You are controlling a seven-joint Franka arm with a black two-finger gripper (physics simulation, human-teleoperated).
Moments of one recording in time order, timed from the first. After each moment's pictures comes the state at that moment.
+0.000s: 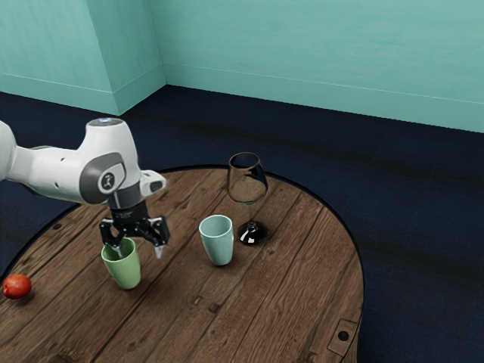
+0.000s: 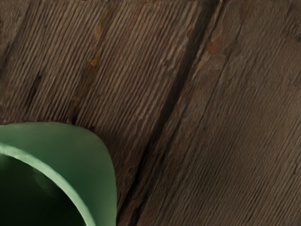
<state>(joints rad) -0.04 0.04 0.12 -2.32 -0.06 2.26 -0.33</state>
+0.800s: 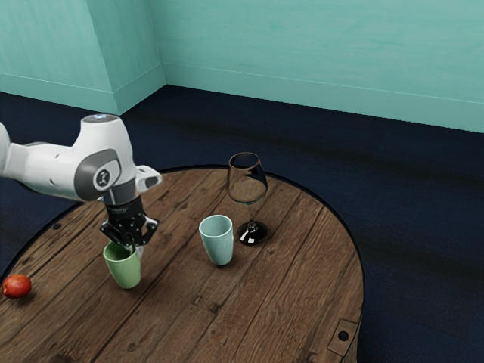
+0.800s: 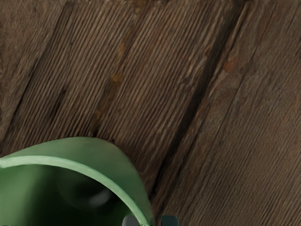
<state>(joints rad) -0.03 0.02 0.12 -2.31 -0.02 2.26 -0.34</state>
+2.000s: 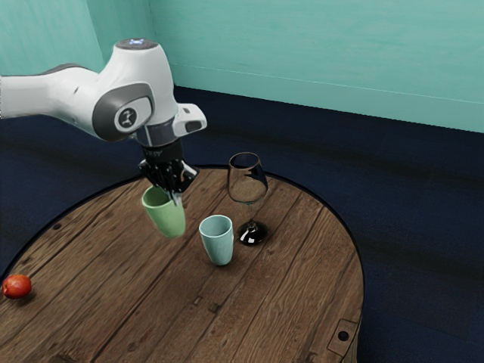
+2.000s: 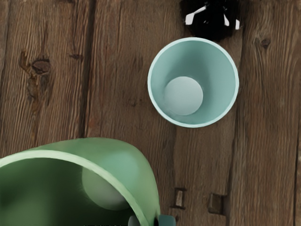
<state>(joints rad) -0.22 -0.06 0.07 -2.02 0.06 2.01 -0.28</state>
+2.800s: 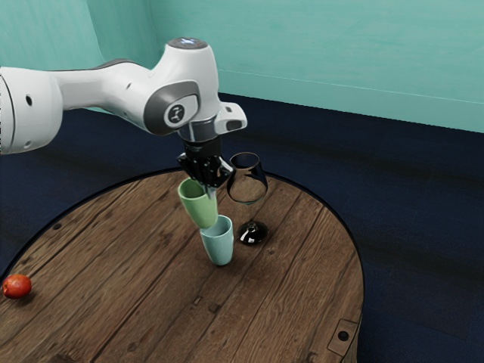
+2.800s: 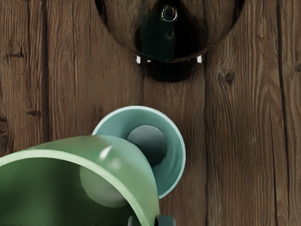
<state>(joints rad) -0.26 0.17 0.06 -1.79 0.07 1.98 -0.23</state>
